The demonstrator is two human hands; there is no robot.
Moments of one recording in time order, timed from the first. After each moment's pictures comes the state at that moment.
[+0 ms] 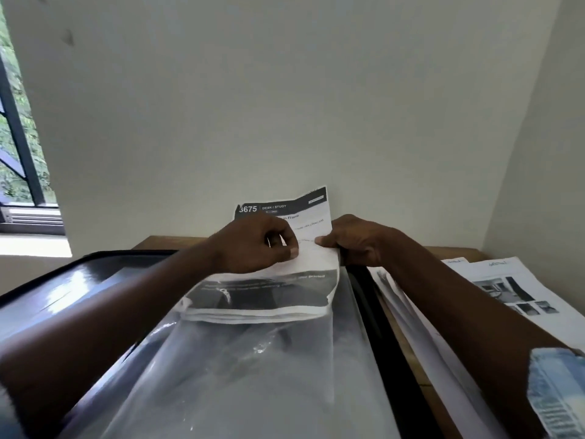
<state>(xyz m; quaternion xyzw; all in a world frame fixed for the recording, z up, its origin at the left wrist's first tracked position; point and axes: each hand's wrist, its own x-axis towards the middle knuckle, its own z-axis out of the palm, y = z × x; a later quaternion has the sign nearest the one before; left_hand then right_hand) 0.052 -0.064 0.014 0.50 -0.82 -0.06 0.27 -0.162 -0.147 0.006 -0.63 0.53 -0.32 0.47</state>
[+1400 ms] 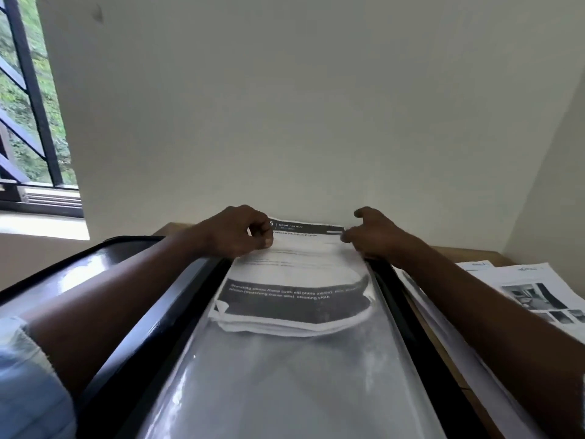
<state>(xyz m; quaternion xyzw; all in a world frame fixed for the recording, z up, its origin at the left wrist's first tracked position) 0.129 -0.089 0.001 0.53 -0.81 -0.08 0.24 -0.156 -0.153 -0.005 -0.71 0.60 -0.29 0.24</state>
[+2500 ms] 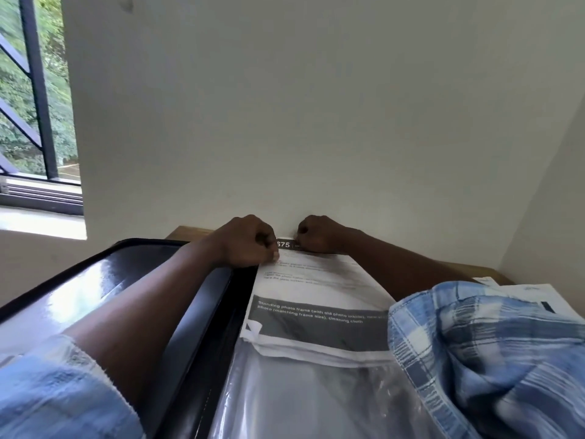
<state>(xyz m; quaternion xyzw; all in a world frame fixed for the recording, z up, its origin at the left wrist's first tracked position) 0.165 -0.096 -0.014 0.56 -0.77 -0.13 0.27 -0.028 -0.202 -0.001 -0.84 0.54 -0.06 0.02</state>
